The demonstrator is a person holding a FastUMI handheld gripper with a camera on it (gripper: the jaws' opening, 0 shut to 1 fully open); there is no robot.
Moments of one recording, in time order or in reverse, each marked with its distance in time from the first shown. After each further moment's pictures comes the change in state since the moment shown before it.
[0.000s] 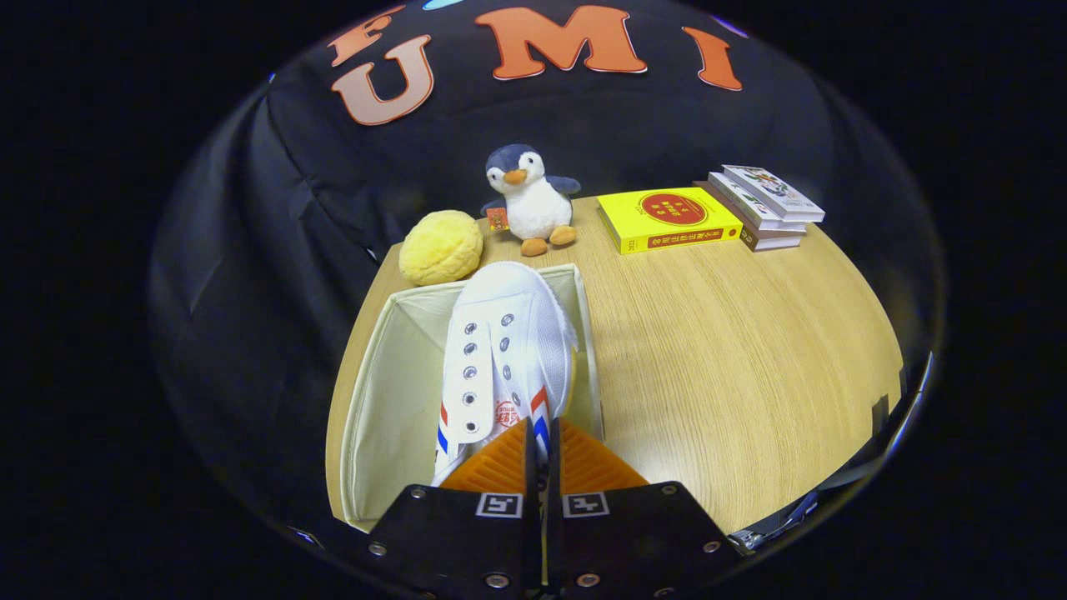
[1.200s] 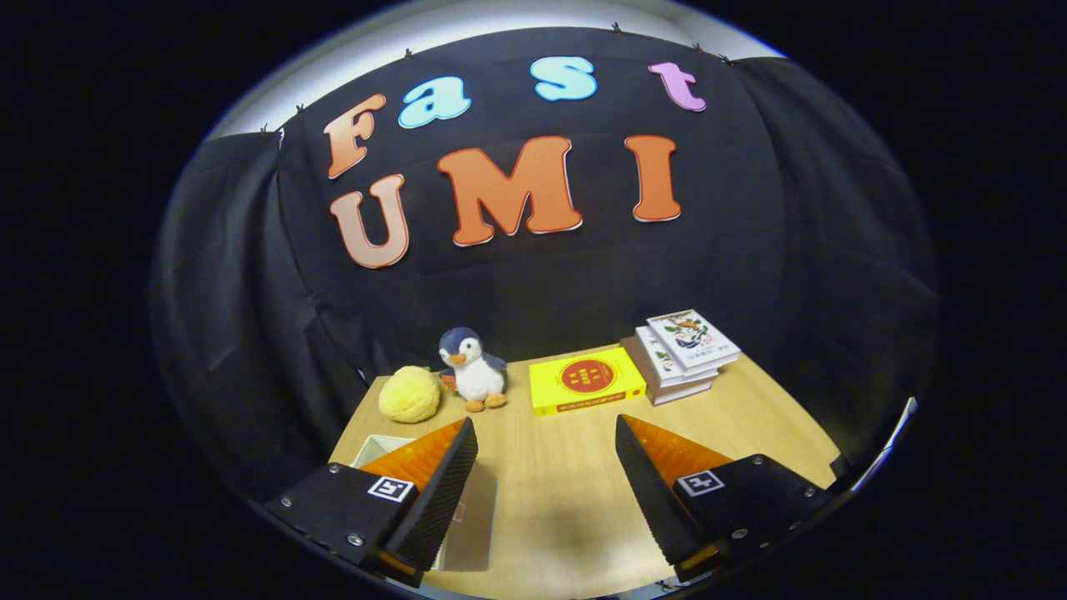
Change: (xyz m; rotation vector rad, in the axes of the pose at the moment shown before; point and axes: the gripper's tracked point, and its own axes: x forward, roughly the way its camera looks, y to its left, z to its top) arm -0.164 -0.170 0.168 -0.014 -0.511 -0.044
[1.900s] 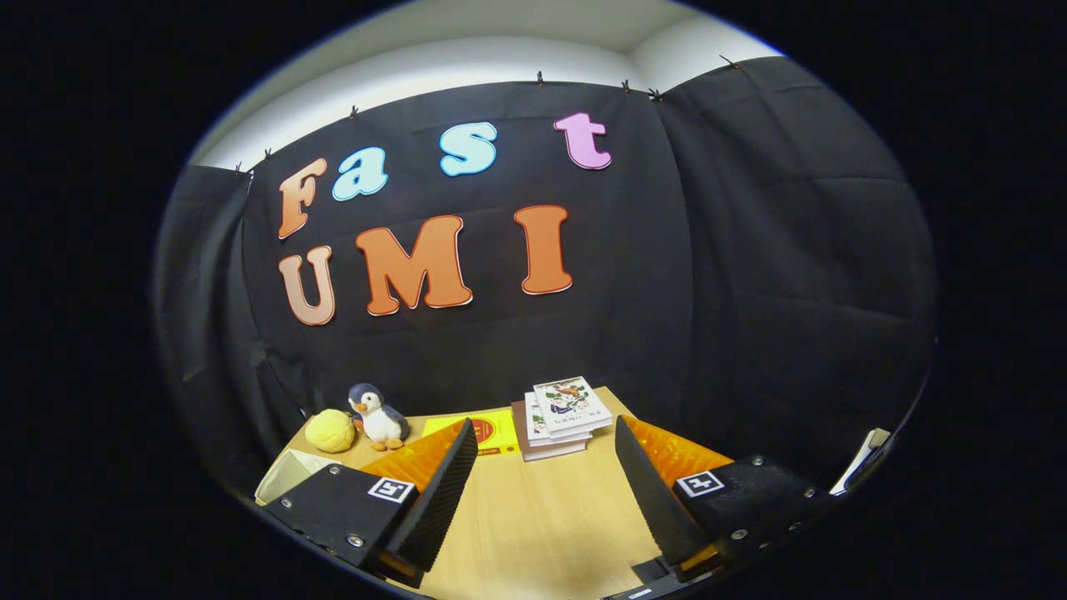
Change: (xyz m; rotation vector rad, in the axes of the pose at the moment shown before) arm -0.061 -0.224 0.046 0.009 -0.191 -0.132
